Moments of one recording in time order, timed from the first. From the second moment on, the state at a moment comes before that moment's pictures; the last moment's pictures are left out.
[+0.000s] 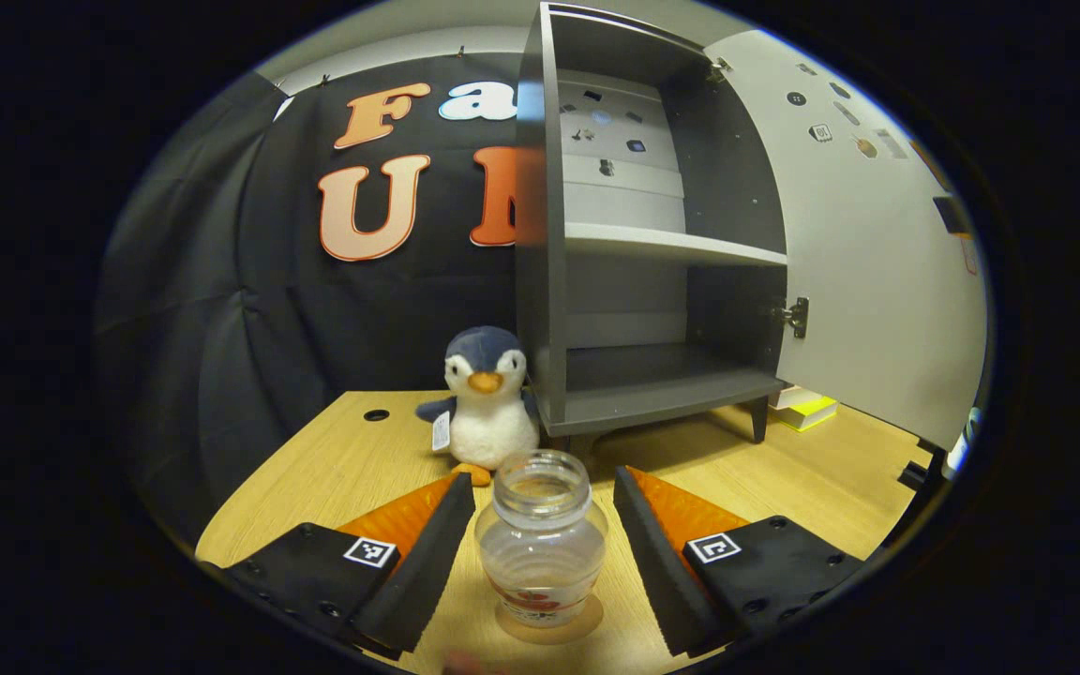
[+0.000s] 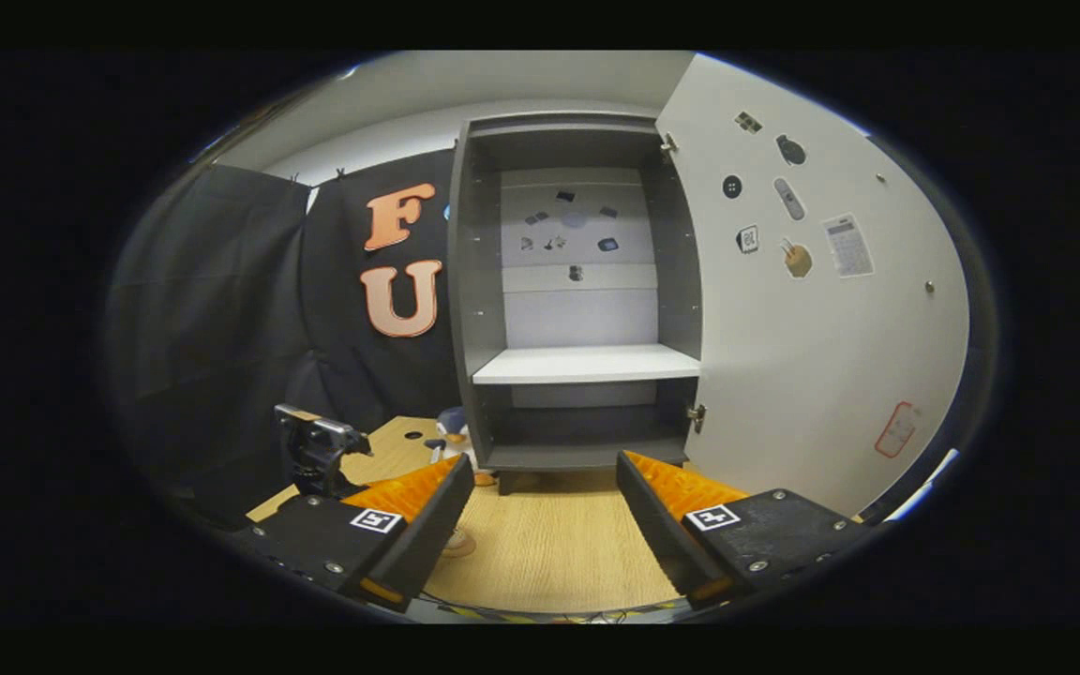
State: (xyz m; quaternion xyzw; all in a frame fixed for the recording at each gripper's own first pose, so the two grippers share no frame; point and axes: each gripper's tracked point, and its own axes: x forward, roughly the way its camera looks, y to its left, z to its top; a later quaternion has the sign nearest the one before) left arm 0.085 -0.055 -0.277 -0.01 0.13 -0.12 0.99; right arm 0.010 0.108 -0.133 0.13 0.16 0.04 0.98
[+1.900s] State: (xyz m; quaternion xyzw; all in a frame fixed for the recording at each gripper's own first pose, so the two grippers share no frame) left arm 0.055 -0.073 -0.050 -0.04 0.05 -0.06 1.00; right arm -0.055 -0.197 -0.066 0.02 0.15 -0.11 0.98
